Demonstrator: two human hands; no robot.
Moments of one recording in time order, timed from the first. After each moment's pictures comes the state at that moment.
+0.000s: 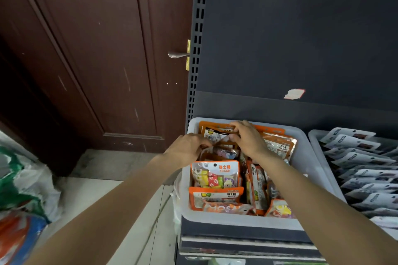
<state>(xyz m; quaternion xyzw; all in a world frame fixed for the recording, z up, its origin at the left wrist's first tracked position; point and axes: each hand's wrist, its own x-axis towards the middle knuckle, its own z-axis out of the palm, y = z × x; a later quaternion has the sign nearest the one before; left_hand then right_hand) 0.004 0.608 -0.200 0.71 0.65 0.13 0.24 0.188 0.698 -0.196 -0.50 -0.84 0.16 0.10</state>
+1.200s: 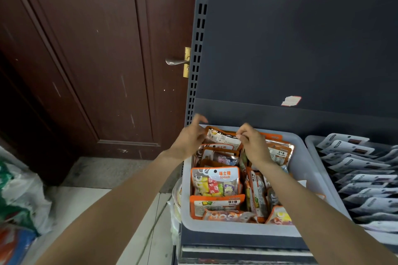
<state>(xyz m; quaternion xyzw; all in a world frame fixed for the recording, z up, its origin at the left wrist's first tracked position) 0.001 0.640 -0.198 0.63 0.64 0.34 0.27 0.194 0.690 -0.192 -0.52 -0.77 0.25 0.27</state>
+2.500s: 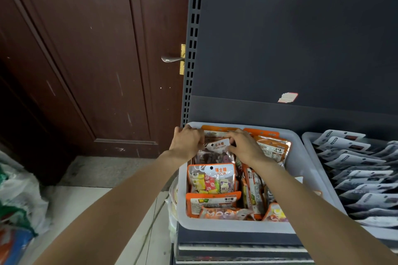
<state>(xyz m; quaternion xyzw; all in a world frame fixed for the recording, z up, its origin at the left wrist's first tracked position) 0.012 0.644 -0.209 0.70 0.70 0.10 0.07 0.191 0.691 -0.193 -0.51 -0.85 0.16 0.05</state>
